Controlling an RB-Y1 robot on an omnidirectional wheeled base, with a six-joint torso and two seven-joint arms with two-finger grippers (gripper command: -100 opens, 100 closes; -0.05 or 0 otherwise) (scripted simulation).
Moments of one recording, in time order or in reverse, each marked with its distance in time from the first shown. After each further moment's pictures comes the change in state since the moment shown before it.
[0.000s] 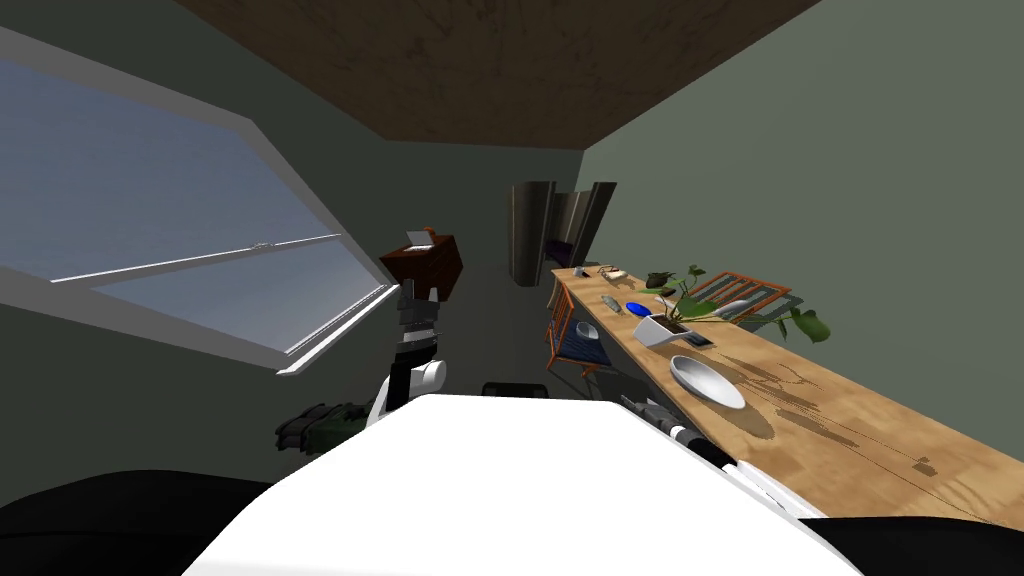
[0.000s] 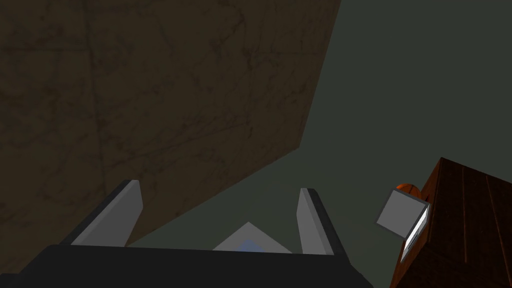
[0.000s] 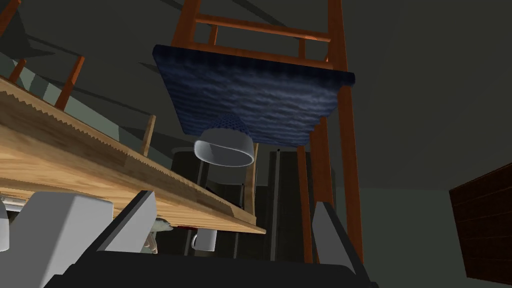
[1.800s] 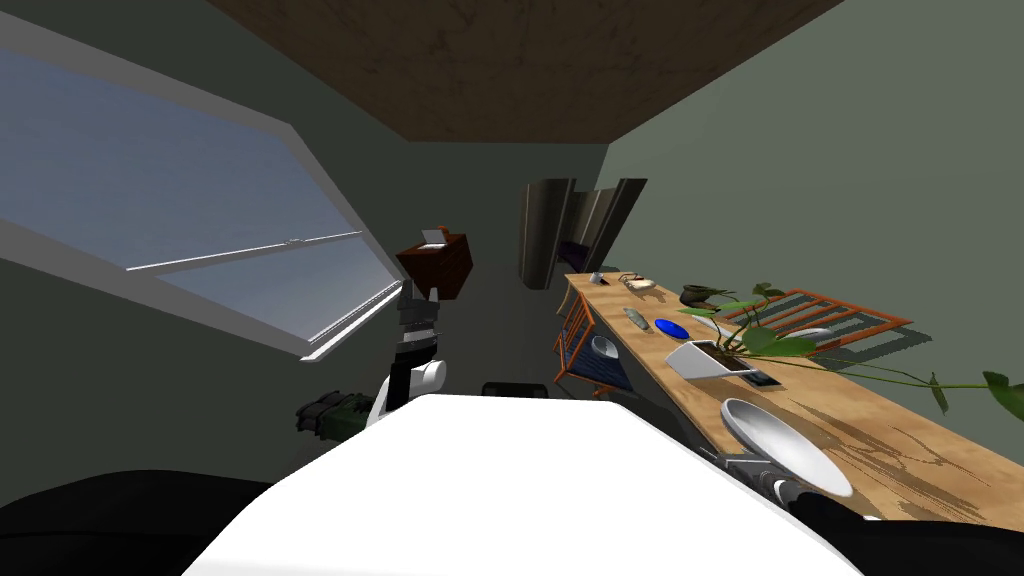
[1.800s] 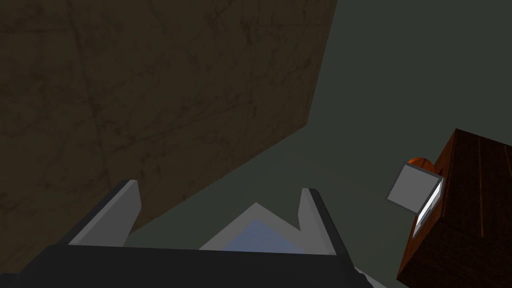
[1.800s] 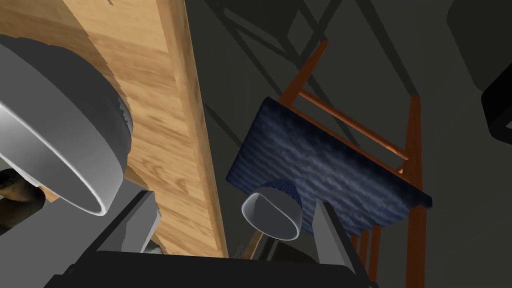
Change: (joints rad) left arm 0.000 0.000 0.000 0.000 0.000 0.000 0.000; right arm -0.046 -0.193 0.079 0.372 0.089 0.004 0.088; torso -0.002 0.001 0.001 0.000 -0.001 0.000
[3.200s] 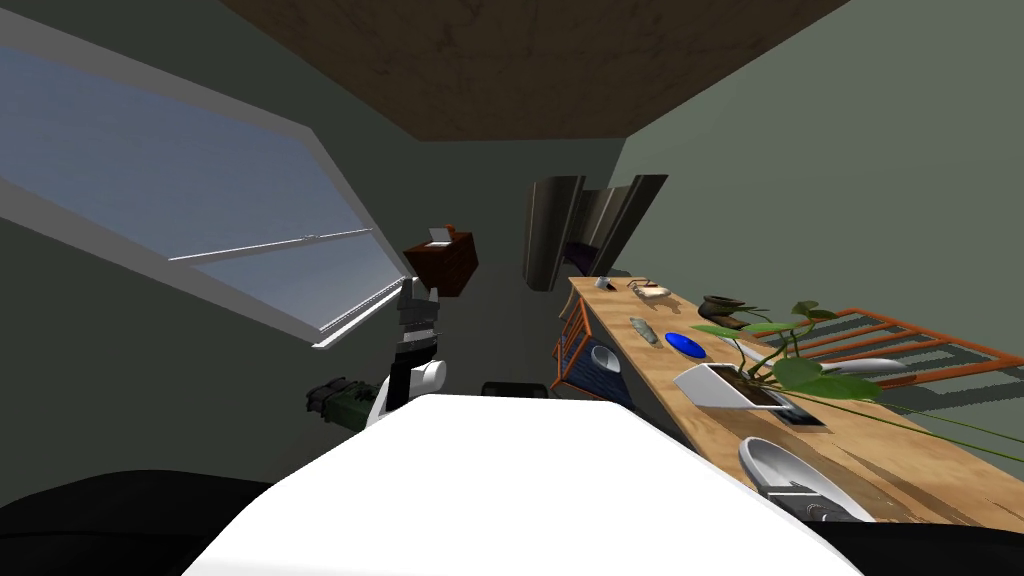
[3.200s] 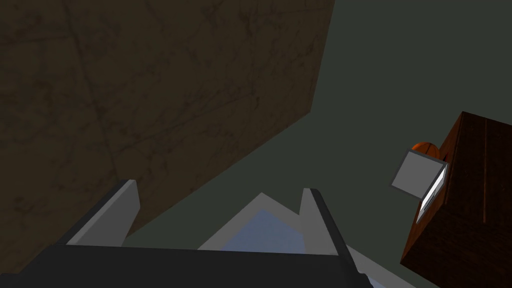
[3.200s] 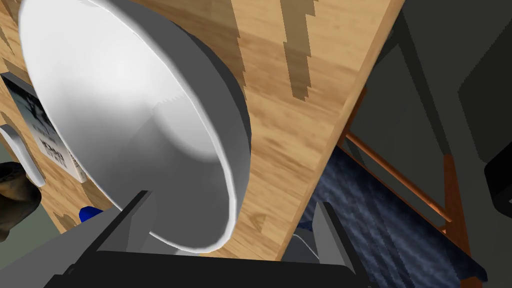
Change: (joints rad) left arm 0.000 0.000 0.000 0.000 0.000 0.000 0.000; right arm -0.026 -0.037 0.103 0.121 -0.001 0.042 0.028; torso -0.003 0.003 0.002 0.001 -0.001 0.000
